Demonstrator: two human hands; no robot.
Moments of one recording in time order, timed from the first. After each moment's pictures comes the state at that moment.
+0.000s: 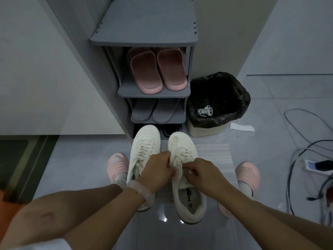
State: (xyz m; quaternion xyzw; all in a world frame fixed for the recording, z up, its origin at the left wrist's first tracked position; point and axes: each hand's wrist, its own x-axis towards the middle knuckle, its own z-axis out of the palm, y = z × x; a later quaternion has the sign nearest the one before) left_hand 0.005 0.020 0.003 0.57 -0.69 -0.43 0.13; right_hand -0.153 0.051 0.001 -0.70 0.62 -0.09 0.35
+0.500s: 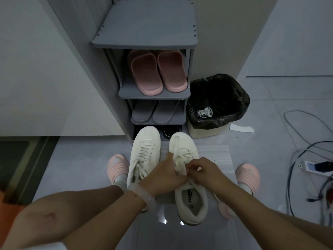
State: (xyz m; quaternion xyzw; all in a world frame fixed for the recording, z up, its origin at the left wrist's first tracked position) left_hand -0.005 0.029 0.001 0.56 -0.66 -0.50 0.09; right_hand -0.157 0.047 0.000 -0.60 0.65 -0.15 0.43
